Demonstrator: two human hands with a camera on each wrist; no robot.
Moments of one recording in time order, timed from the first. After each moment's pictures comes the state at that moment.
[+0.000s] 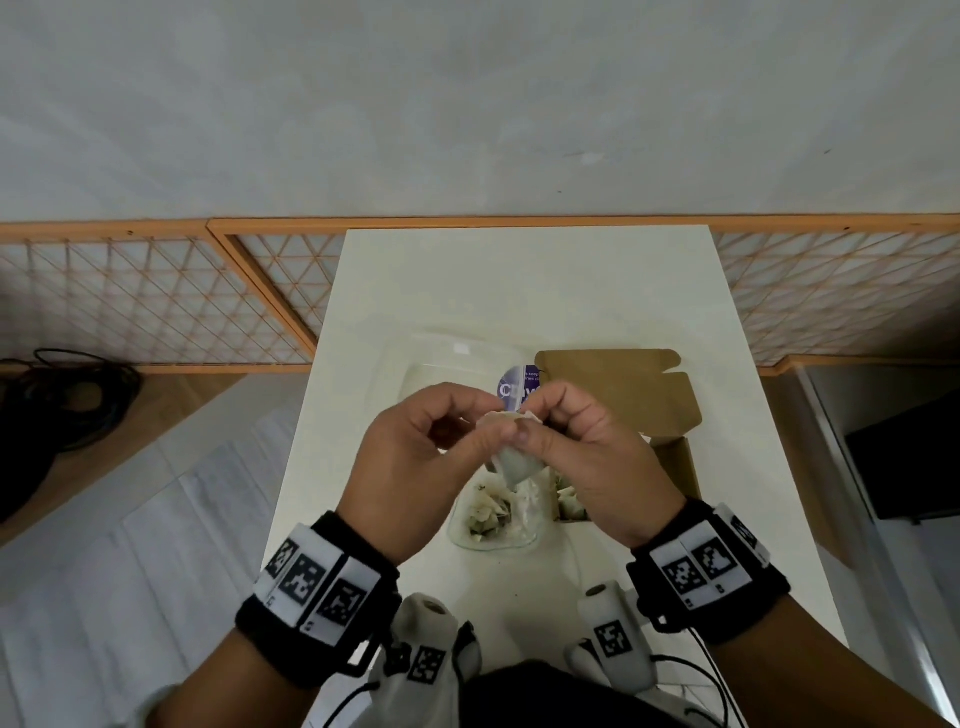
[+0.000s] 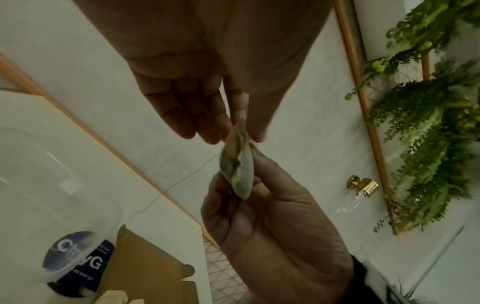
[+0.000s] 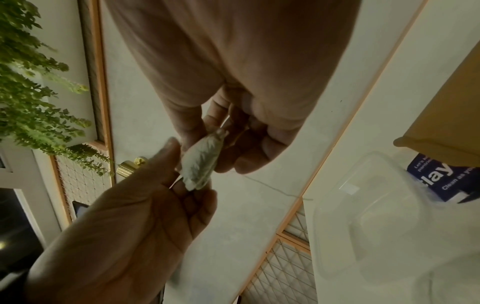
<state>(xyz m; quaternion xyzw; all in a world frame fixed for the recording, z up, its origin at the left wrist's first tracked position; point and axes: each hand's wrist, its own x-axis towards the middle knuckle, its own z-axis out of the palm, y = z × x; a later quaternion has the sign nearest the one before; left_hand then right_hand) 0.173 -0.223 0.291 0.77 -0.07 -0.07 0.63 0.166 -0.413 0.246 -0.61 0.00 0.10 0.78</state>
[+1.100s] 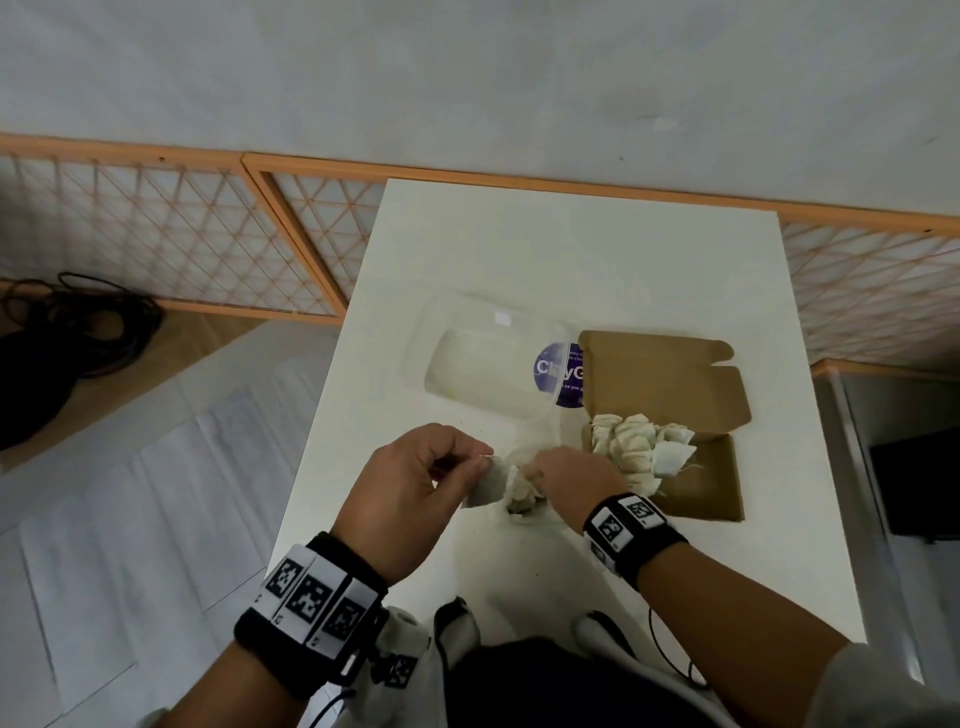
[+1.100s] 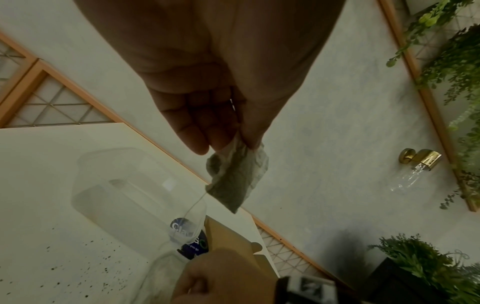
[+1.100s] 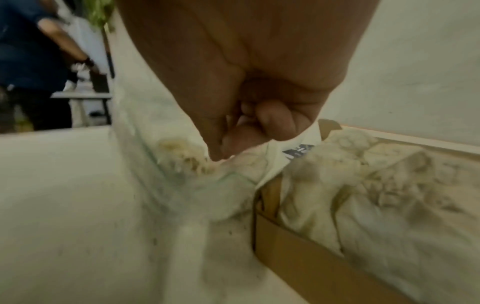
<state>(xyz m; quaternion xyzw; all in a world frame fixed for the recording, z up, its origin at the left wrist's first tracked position) 0.150 -0.164 0.234 0.86 -0.03 -0.11 0.49 0.191 -0.386 0.091 -0.95 -0.12 0.27 0.05</state>
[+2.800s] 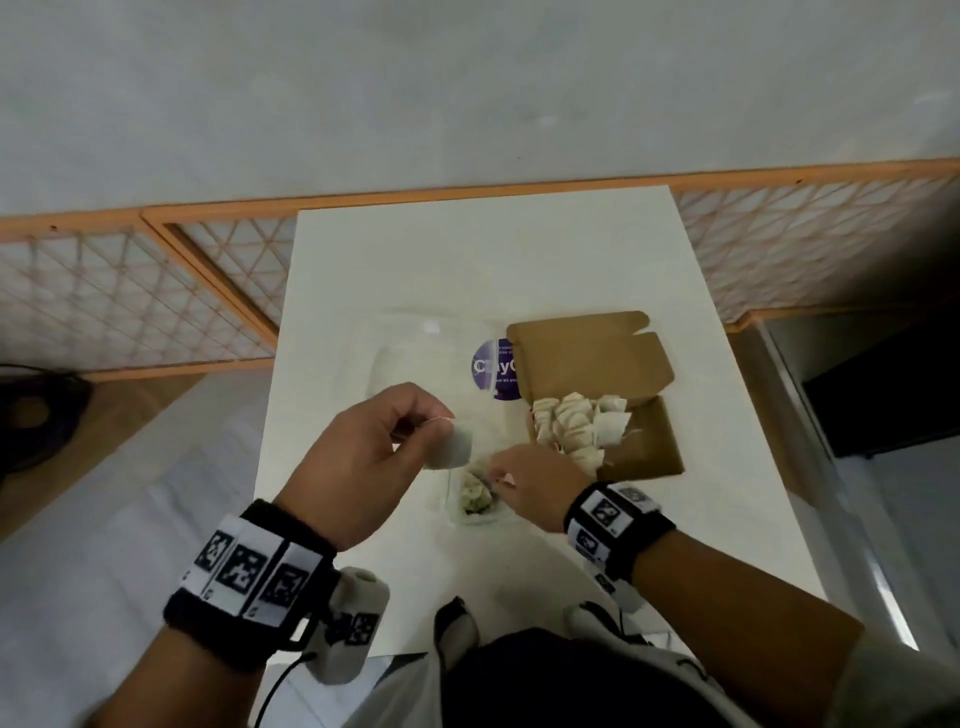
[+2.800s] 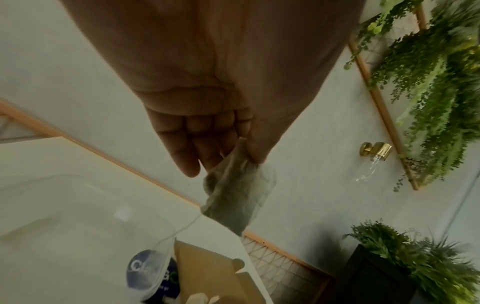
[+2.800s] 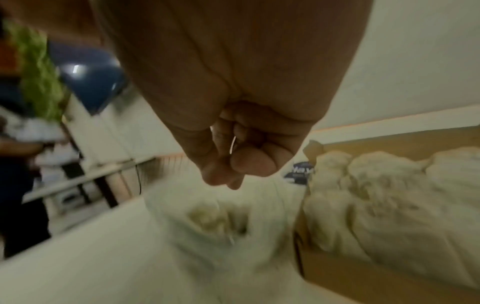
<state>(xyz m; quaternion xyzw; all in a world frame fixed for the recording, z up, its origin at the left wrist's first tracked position) 0.186 -0.189 0.271 0.87 -0.15 -0.15 0.44 0.166 -0.406 0.116 -0.92 -0.08 0.27 0.26</state>
